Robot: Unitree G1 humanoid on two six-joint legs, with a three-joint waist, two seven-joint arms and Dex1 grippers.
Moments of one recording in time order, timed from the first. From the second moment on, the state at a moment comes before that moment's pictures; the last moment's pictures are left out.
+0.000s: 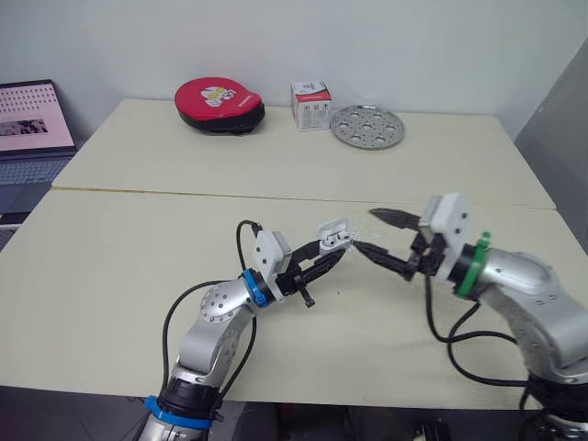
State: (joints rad) left arm -0.22 0.24 -0.17 -0.17 -0.38 0.10 -0.81; right arm -0.29 -0.67 -0.11 -0.65 0.52 0.69 0.70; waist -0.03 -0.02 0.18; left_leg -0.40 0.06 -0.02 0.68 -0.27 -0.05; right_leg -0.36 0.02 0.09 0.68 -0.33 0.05
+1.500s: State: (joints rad) left arm -0.39 0.26 -0.31 -0.02 -0.44 0.23 -1.18; right arm -0.43 -0.93 0.00 -0.49 0.70 0.83 0.89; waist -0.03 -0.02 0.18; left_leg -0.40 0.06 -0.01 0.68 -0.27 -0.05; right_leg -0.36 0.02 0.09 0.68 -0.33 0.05
